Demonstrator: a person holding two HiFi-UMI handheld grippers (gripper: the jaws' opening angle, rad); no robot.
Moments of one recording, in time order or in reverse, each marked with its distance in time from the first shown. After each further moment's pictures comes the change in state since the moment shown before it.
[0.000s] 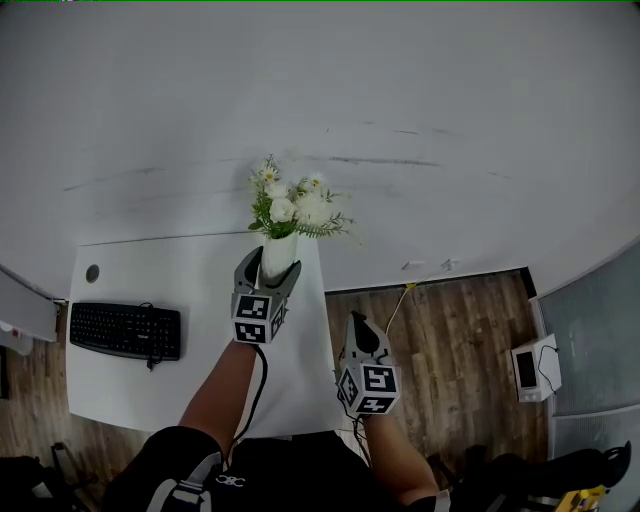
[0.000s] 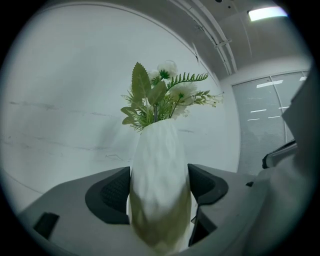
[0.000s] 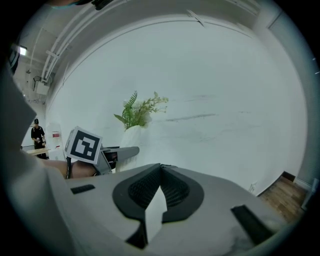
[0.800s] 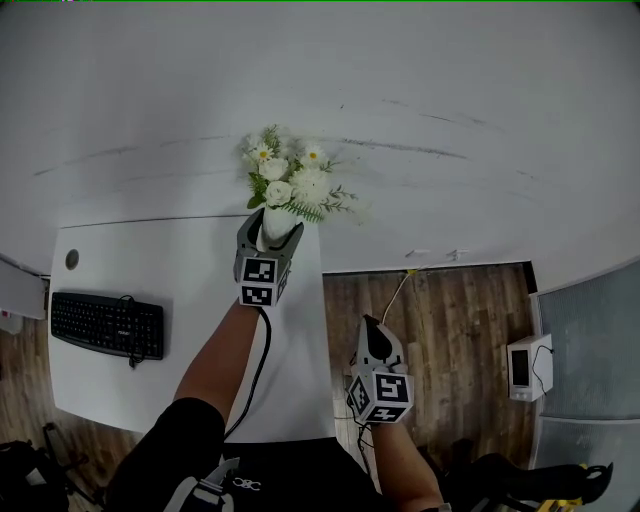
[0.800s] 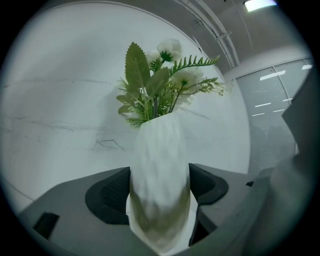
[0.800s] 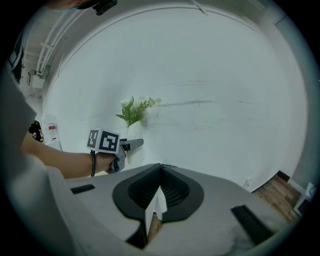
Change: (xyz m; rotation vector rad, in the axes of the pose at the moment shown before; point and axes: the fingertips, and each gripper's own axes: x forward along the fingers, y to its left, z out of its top) left arm 0.119 0.049 -0.047 0.037 -0.019 0.062; right arm 0.044 -0.046 -0.039 -0.018 0.104 -0.027
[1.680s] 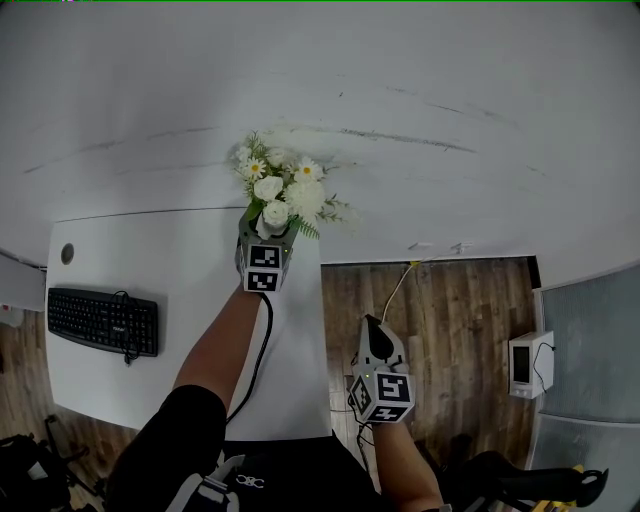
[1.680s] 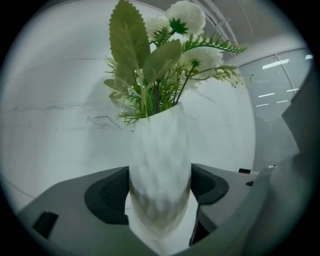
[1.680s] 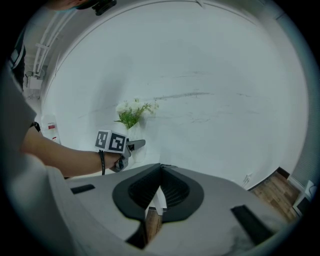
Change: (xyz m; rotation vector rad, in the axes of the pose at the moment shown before) left arm 0.040 0.007 -0.040 0.040 0.067 0.049; right arm 0.013 -0.019 -0.020 0.011 0.048 0.006
